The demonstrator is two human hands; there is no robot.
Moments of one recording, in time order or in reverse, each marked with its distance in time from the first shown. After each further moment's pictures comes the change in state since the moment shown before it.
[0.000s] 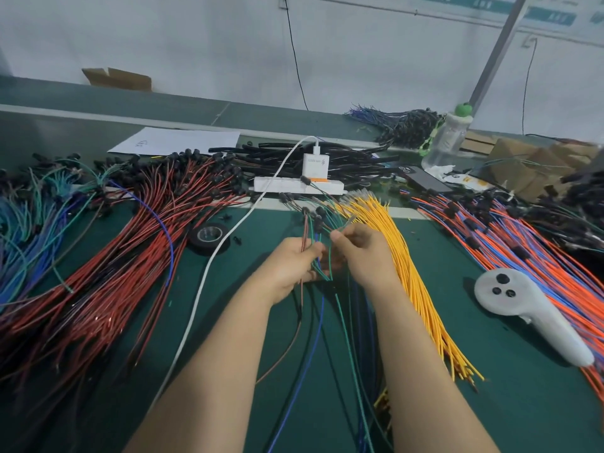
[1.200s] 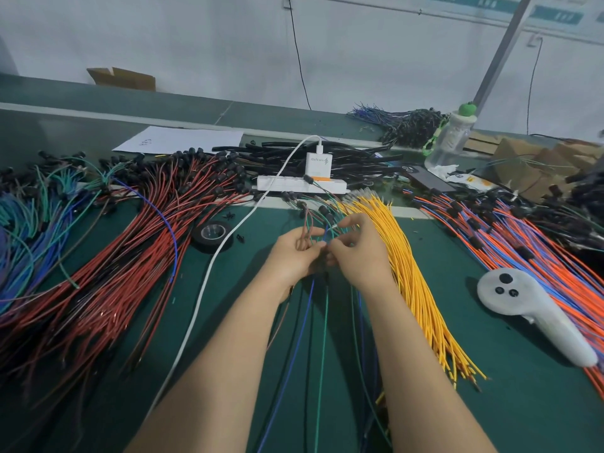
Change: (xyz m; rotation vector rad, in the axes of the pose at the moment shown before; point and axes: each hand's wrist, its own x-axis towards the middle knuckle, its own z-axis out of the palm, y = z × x) left_hand 0.003 -0.003 -0.001 -0.144 0.105 0.076; right_hand -0.007 -0.011 0.009 -0.195 0.031 0.028
